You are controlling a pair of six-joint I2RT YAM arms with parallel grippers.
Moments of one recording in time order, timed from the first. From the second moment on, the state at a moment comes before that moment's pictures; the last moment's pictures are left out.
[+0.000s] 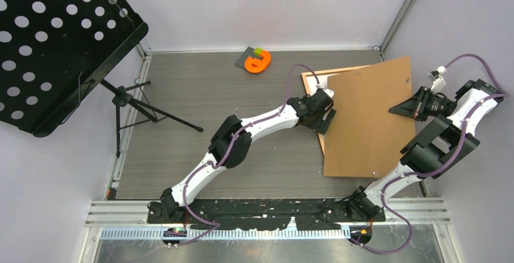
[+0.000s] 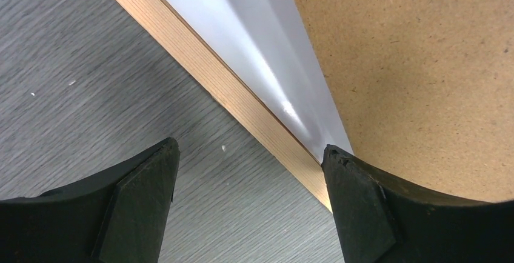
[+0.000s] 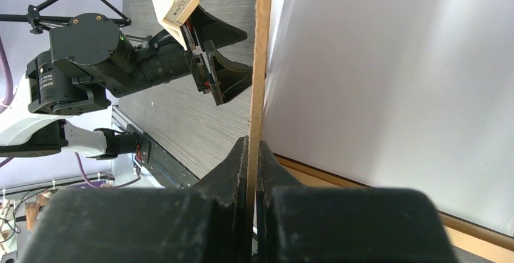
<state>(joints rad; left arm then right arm) -1.01 2.52 2.25 -0.63 -0.14 -0.37 -0.88 1.81 1.63 -1.57 -1.07 -0.86</state>
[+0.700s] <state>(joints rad) -0.90 2.21 1.73 -0.50 -0.03 -0.44 -0.80 1.77 1.53 -1.55 -1.16 -0.84</state>
